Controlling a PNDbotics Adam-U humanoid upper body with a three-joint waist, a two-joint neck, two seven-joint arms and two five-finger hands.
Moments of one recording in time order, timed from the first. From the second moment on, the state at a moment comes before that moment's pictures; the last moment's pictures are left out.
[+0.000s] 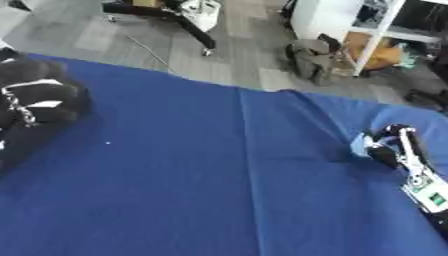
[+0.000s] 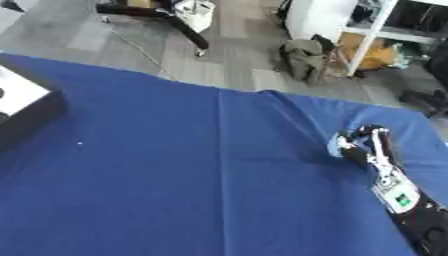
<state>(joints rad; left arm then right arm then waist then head) -0.69 0.31 -0.47 -1.98 0.22 0.01 -0.02 -0.13 -0.79 -0.23 -1.03 0.11 -0.23 -0.47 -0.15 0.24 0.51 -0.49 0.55</state>
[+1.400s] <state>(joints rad) -0.70 0.31 -0.47 -1.98 0.22 0.01 -0.02 -0.14 -0.79 -0.23 -1.02 0.16 -0.17 -0.33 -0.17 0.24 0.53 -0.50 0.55</state>
